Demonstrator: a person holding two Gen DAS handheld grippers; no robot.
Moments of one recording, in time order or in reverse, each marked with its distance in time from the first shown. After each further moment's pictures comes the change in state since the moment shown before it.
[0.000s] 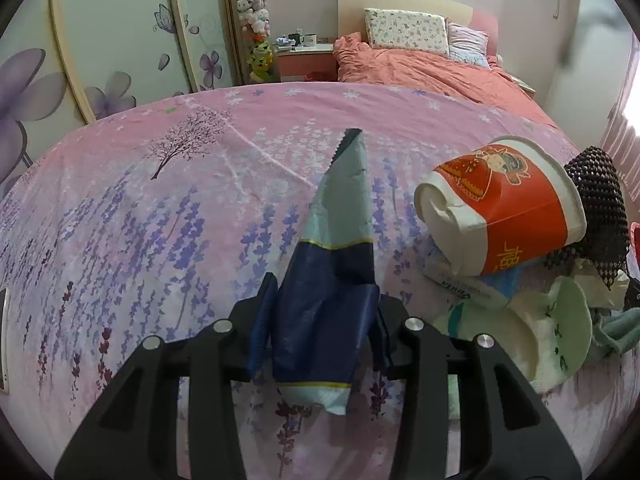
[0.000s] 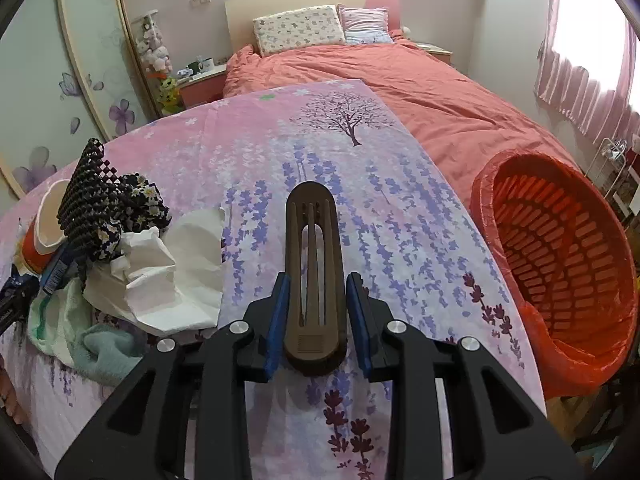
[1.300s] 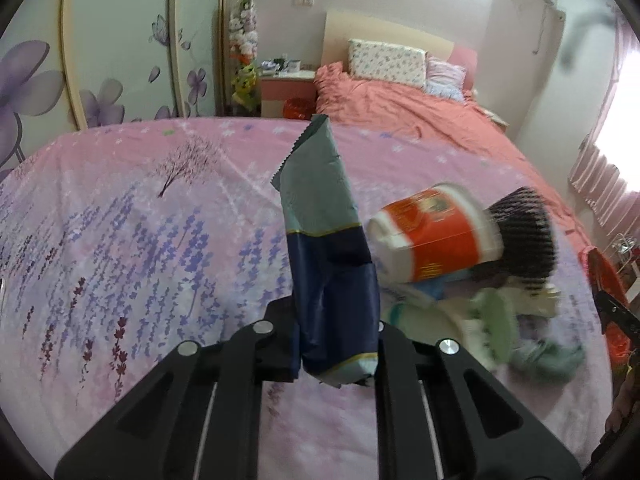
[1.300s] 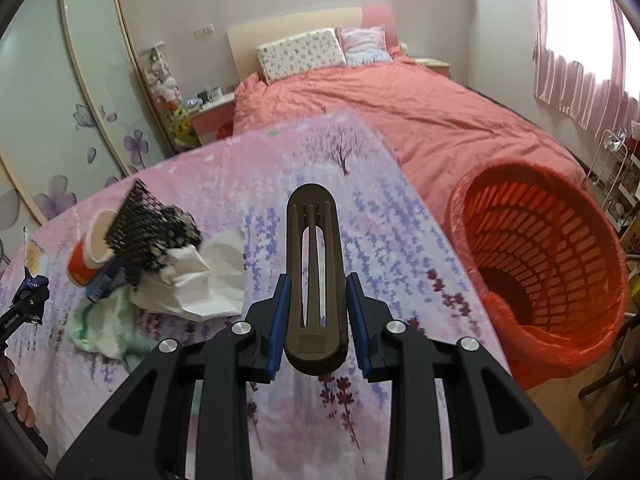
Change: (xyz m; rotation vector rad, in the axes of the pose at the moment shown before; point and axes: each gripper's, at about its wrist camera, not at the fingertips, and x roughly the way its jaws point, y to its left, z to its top) left arm -0.069 0.014 -0.004 -0.048 -0.108 -0.139; right arm -0.056 -0.017 -0.009 0.055 -0.102 0.078
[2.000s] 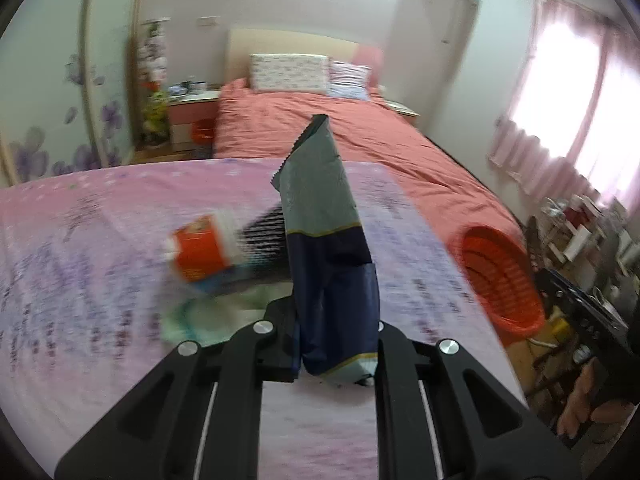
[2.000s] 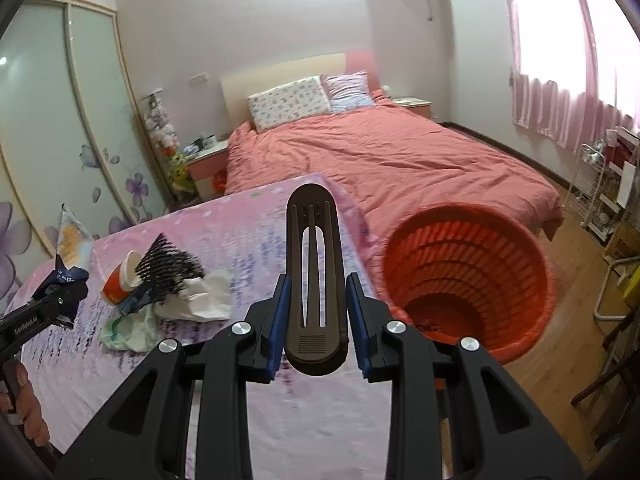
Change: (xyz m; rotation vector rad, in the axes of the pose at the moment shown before) left arm -0.081 -0.157 -0.002 0.165 -0.019 -0.278; right arm -0.090 -0.057 0.003 0.039 -0.153 -0.024
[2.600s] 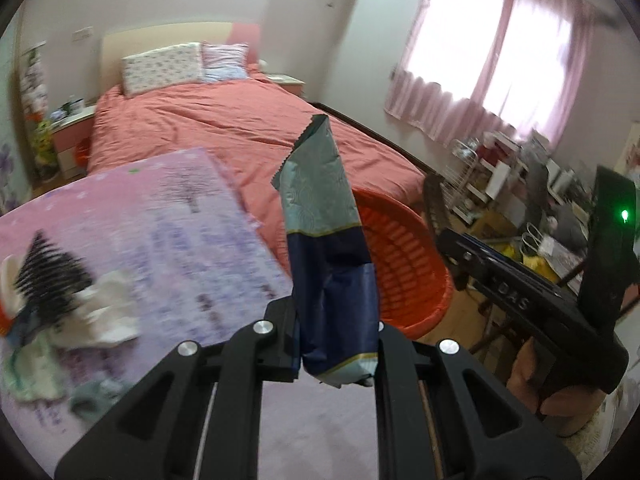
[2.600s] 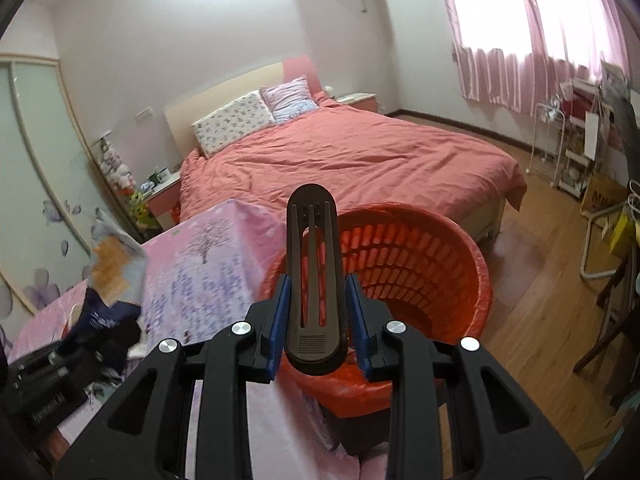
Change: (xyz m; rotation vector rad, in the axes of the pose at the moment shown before) left arm 0.089 -0.197 -0.010 0.238 0.092 -0.307; right arm 0.027 -0.125 0.011 0.191 -0.022 -0.087
